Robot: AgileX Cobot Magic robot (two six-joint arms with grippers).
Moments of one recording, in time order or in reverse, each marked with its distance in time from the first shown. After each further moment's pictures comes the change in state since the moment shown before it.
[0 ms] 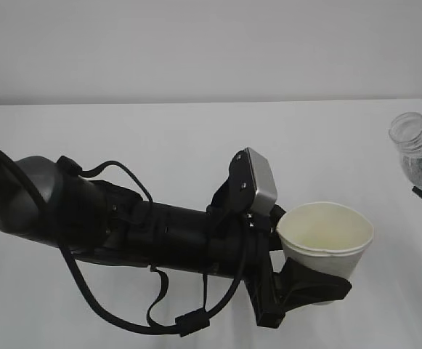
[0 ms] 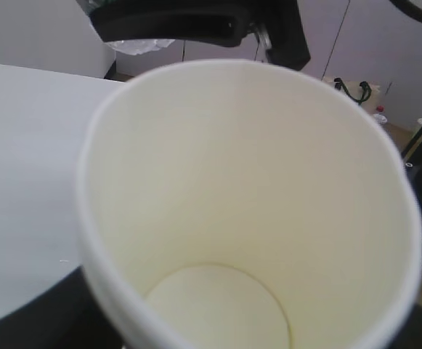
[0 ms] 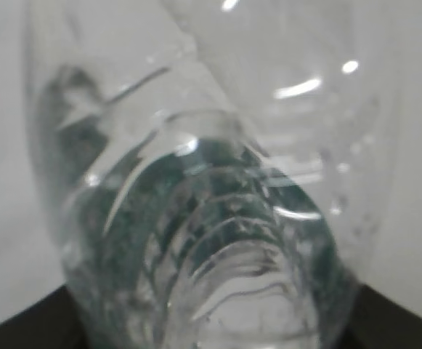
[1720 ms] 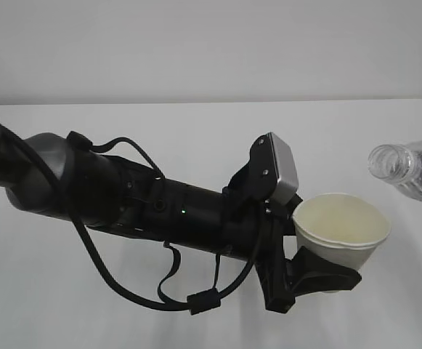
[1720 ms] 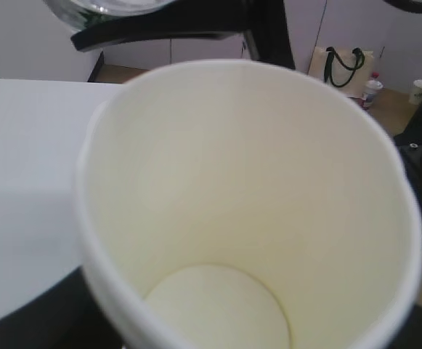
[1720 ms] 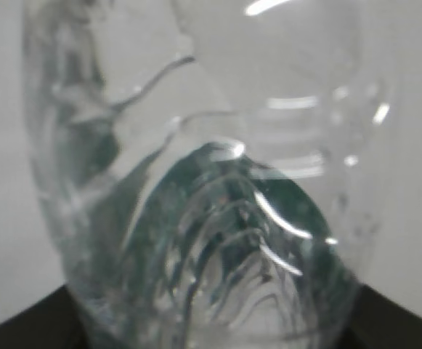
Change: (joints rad) left arm 0.000 0.000 -0.115 0.153 0.077 -0.081; right arm 0.000 0.000 0.000 -0.006 -0.038 -0.290
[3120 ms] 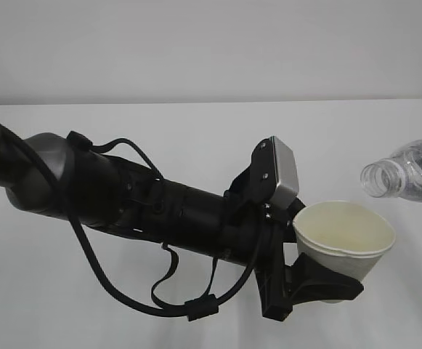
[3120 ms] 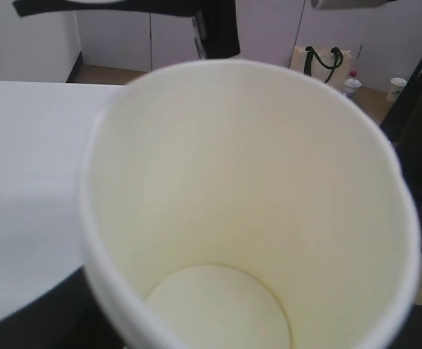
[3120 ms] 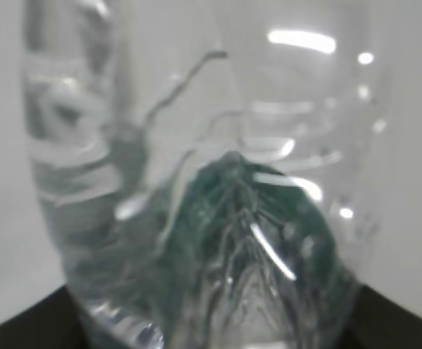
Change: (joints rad) left arm 0.000 0.000 0.000 0.049 -0.033 -0.031; right arm 0.000 0.000 0.000 0.053 -0.071 -0.287
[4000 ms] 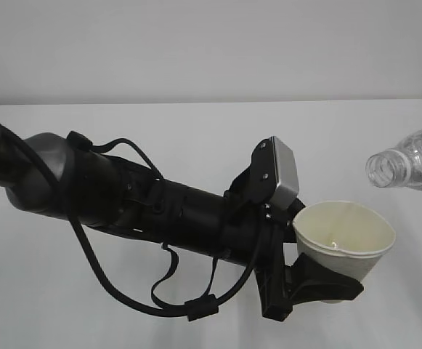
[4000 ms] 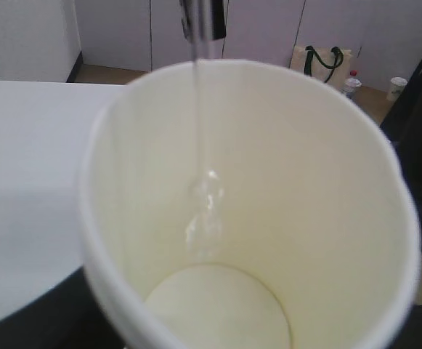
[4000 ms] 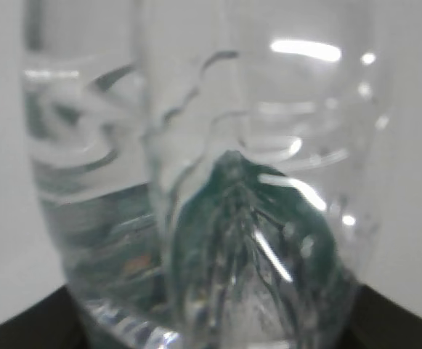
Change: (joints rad) left arm 0.000 0.000 0.000 0.001 0.000 0.000; right arm 0.000 0.000 0.000 0.080 -0.051 -0.092
